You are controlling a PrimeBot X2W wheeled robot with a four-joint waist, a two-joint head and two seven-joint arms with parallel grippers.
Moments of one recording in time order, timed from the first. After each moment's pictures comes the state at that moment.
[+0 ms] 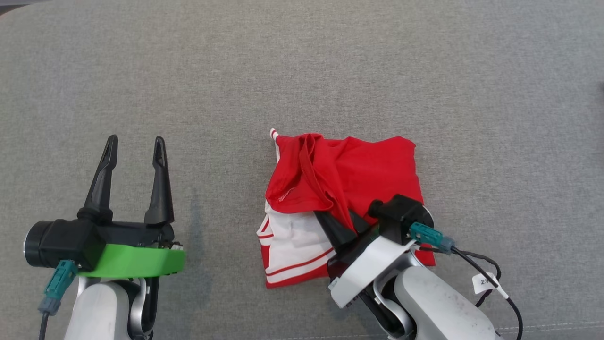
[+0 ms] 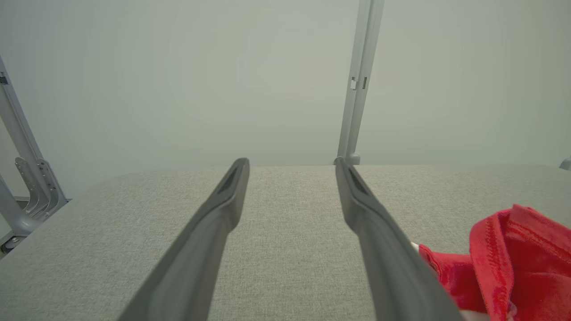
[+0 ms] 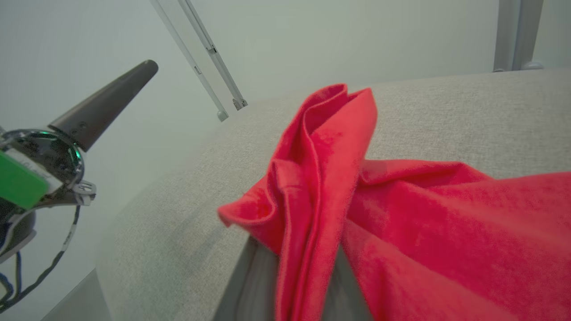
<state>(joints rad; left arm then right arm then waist) -0.19 0.14 -0.09 -0.01 -0.25 -0.07 -0.26 -0.37 -0.06 0.62 0.21 0.43 0.13 -0.20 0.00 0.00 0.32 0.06</state>
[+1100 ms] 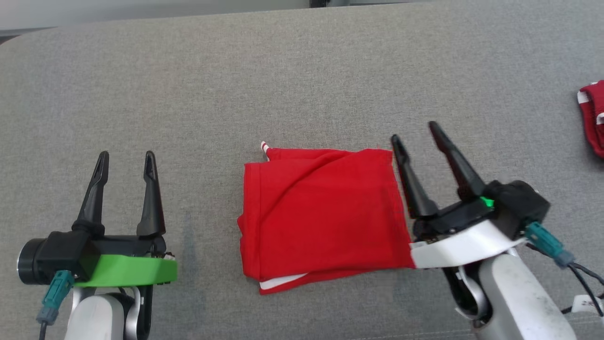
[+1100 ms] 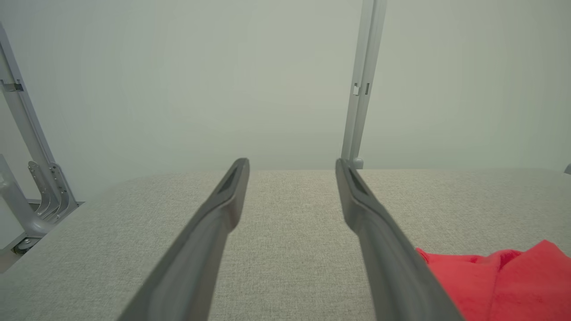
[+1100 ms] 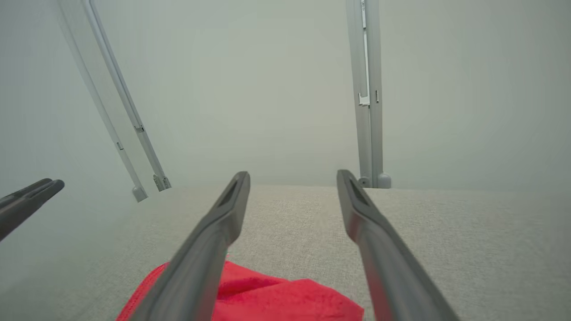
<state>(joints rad) -0.15 0.12 -0.05 0.01 -0.22 -0.08 -0.26 -0.25 -0.10 0.31 -0.01 0.27 0.13 -0.26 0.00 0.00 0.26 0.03</state>
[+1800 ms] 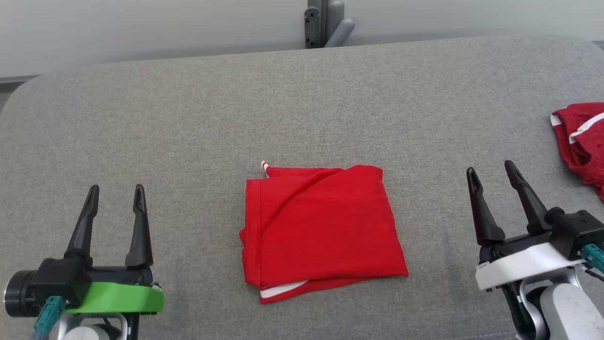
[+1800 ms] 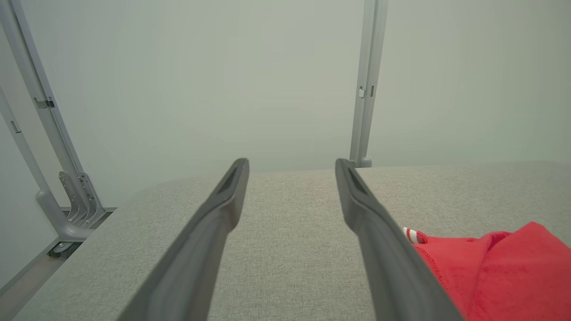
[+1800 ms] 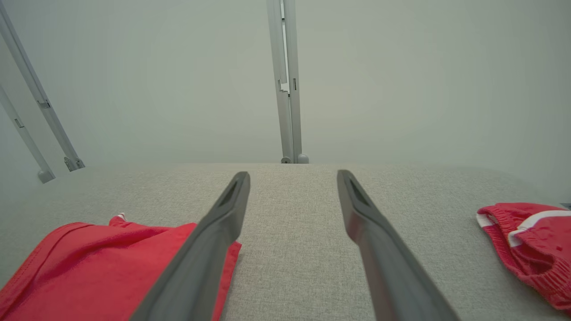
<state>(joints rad) -0.05 0.17 -0.03 -0.01 -0.23 -0.06 -0.24 -0.08 -0.21 0.08 0.02 0.27 0.13 -0.23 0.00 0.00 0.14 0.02</state>
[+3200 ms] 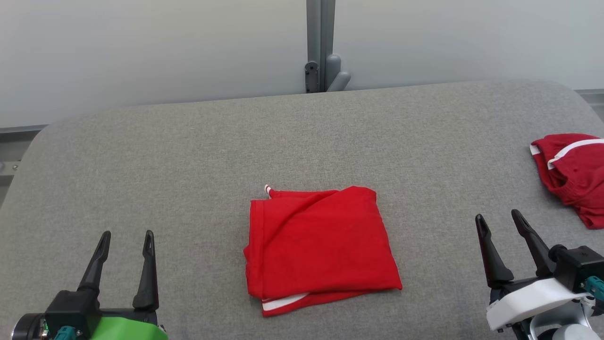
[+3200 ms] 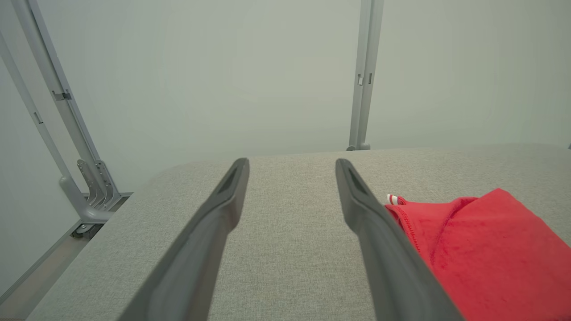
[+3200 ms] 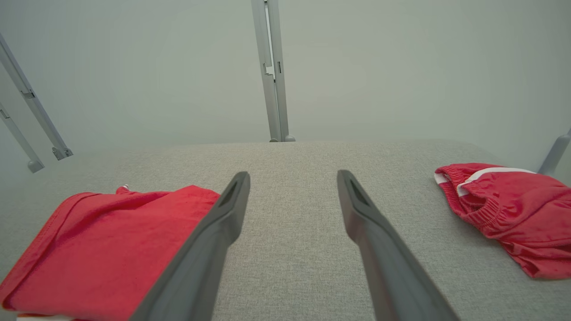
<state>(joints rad) 0.12 0.20 -0.06 -0.09 -0.23 -0.02 -0.14 0.07 -0.21 0.05 0.01 0.29 0.13 -0.15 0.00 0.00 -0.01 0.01</state>
